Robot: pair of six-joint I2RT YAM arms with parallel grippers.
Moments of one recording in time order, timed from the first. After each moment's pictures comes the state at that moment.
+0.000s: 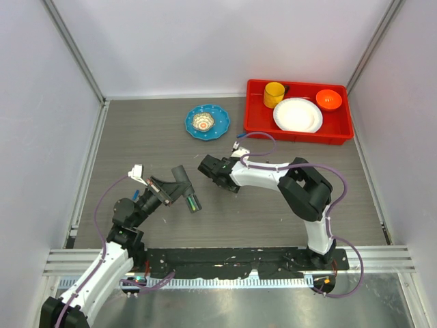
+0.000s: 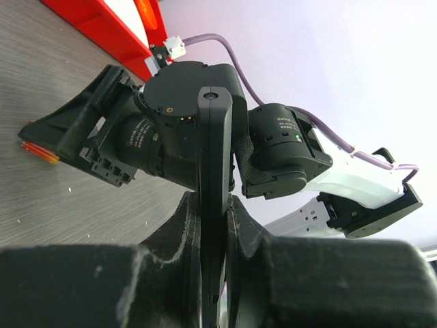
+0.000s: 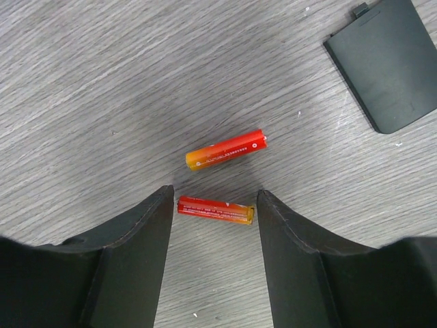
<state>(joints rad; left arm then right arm) -0.35 0.46 0.05 0.56 0.40 -1.31 0.95 1.98 1.34 -0.67 0.60 1.35</state>
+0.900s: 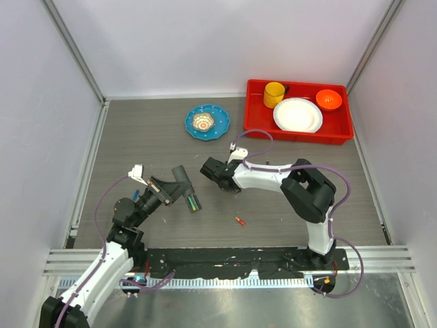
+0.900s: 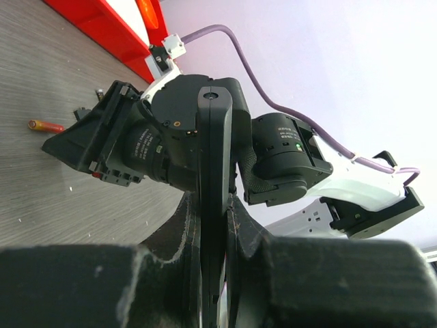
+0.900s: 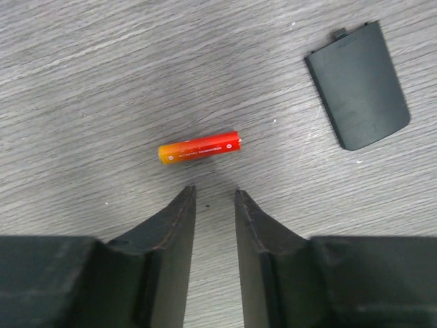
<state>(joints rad) -0.35 0.47 0.05 0.56 0.40 -1.31 0.95 1.95 1.29 -0.64 0.62 1.18</state>
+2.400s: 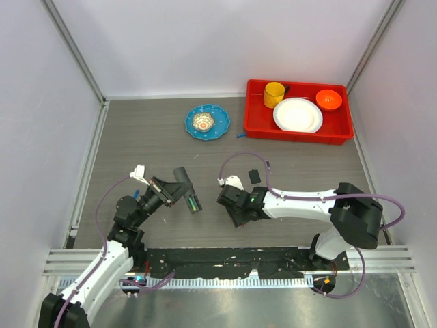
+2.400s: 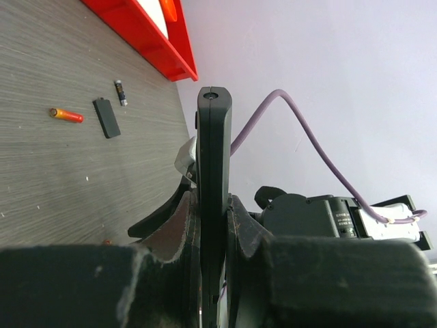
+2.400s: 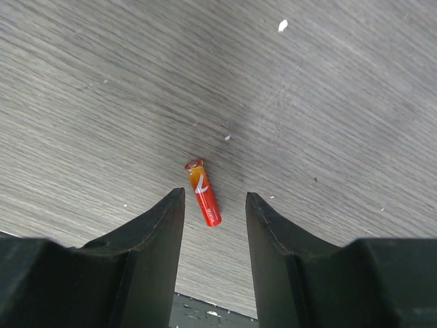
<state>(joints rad) -0.35 0.49 0.05 0.53 0.40 -1.30 1.13 1.53 0.88 -0.56 0.29 0.56</state>
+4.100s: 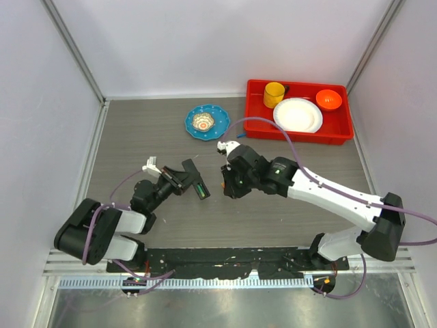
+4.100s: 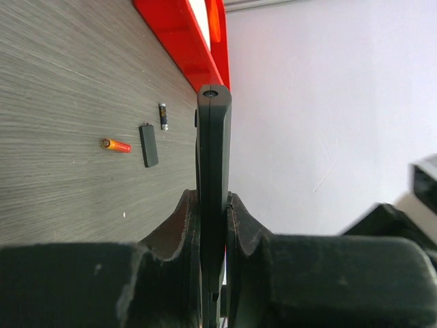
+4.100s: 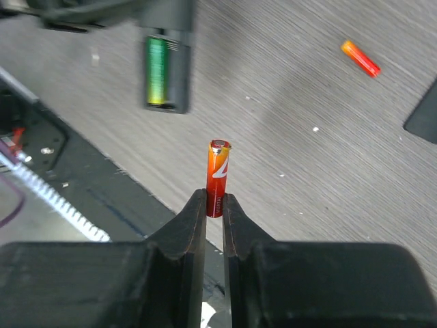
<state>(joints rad) -0.36 1.33 0.10 1.22 0.33 -1.36 0.99 1.38 1.20 -0.72 0.05 0.44</state>
